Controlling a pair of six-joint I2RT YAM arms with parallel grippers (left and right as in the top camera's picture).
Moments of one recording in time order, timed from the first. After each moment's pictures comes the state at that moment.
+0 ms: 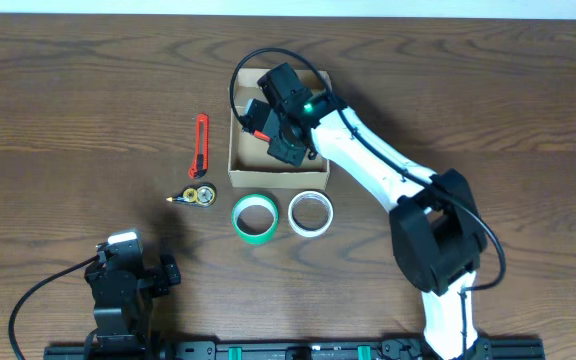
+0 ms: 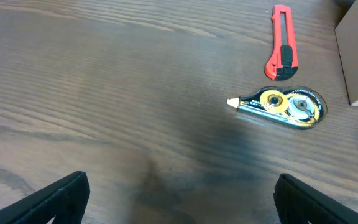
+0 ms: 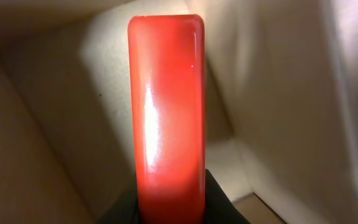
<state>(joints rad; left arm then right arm) 0.00 0.01 0.17 -0.65 -0.11 -0.03 0.61 2.13 1.70 -0.79 0.02 -0.56</state>
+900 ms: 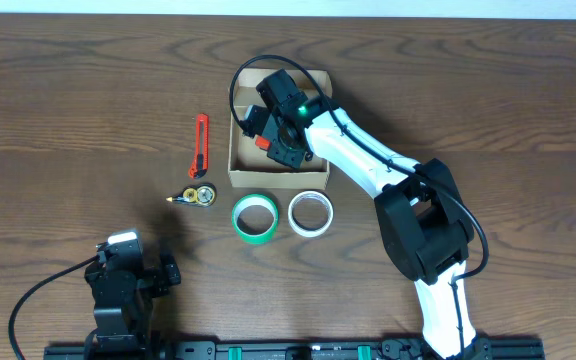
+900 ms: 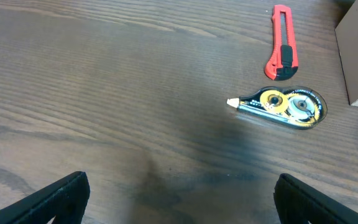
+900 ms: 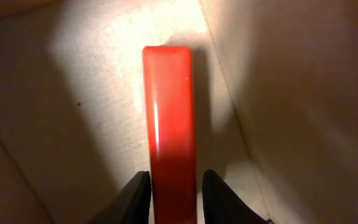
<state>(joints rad) 0.00 0.01 0.17 -0.65 -0.11 -0.03 0.61 2.20 1.70 -0.74 0.03 -0.57</state>
